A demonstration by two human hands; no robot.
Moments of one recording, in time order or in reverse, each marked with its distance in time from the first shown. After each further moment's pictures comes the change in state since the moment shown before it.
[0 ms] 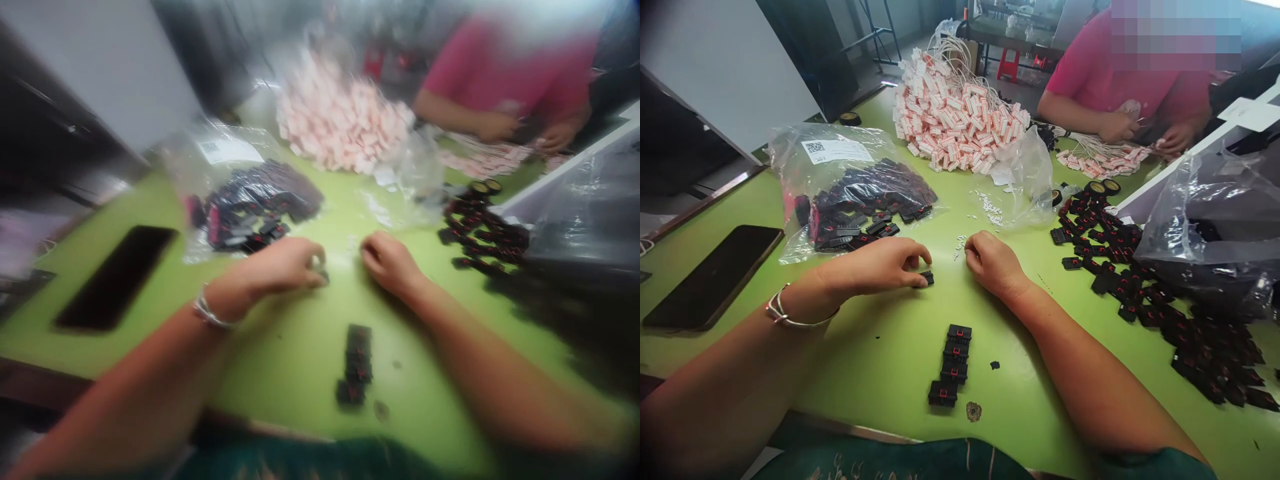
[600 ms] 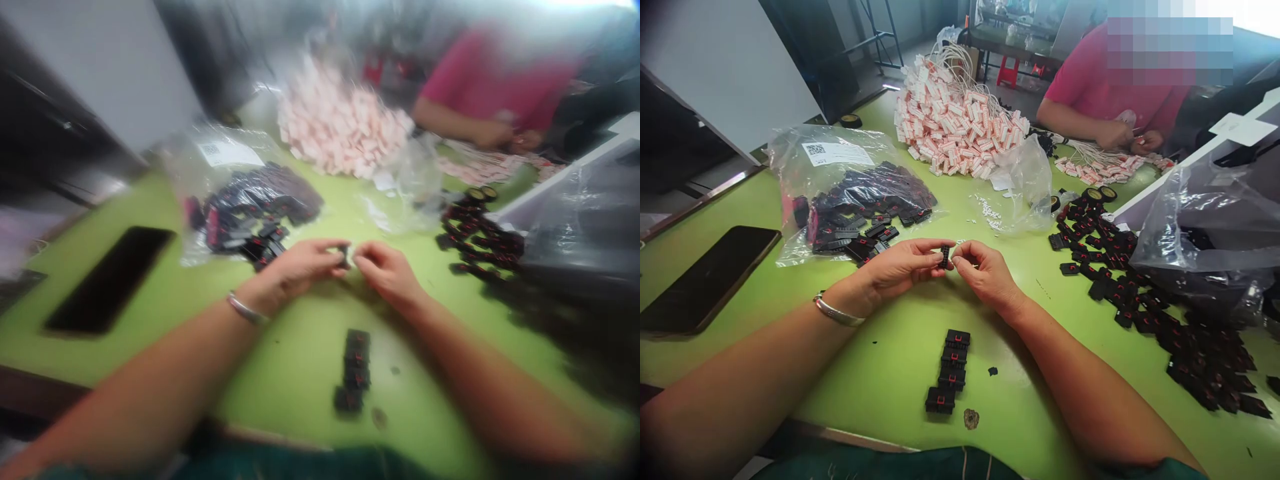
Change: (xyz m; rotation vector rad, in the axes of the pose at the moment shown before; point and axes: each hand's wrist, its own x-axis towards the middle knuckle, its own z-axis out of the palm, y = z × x) left_hand 0.017 0.016 0.033 -1.443 0.038 -0.173; right_hand -0.005 -0.040 -0.014 0.658 -0.040 0.349
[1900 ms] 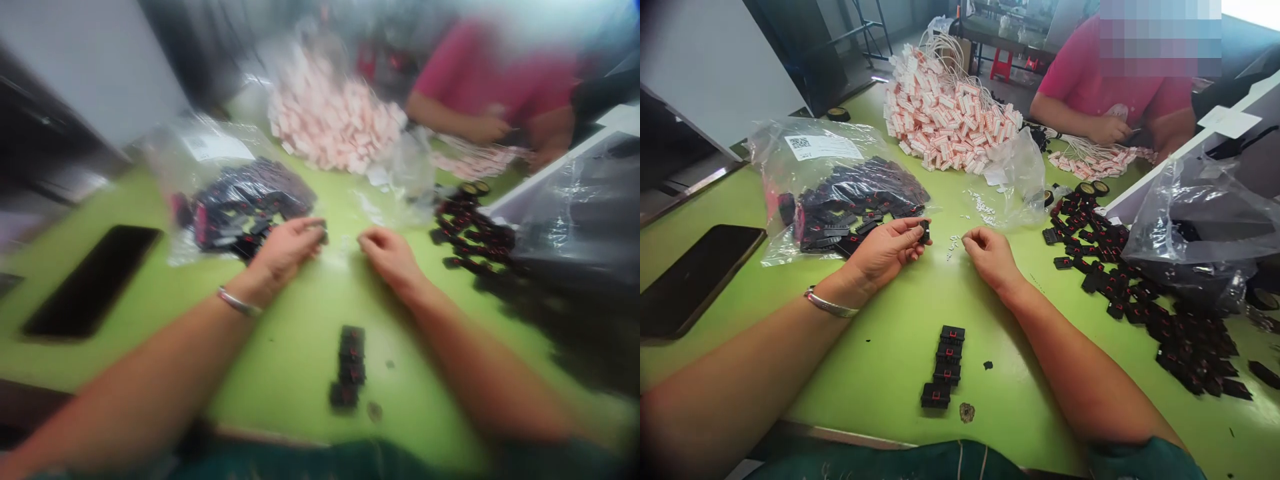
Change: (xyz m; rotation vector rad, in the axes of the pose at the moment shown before) left_hand 0.007 0.003 -0.006 0.004 0.240 0.219; right_hand 0.016 0.016 -0.009 -0.029 0.149 0.072
